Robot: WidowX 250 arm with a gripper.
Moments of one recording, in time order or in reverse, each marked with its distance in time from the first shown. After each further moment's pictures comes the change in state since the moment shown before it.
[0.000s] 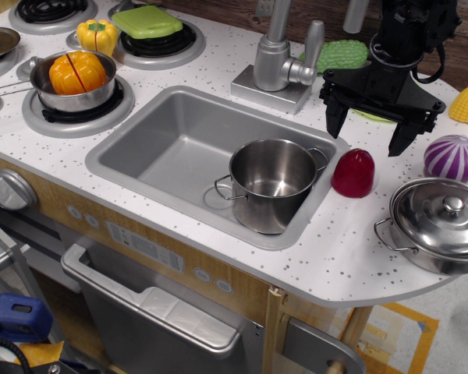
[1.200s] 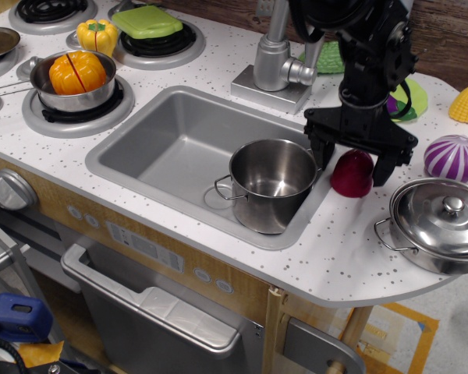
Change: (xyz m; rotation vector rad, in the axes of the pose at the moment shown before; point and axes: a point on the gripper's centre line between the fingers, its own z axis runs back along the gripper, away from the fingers) arm -0.015 0.008 -0.039 -0.110 -0.013 -0.030
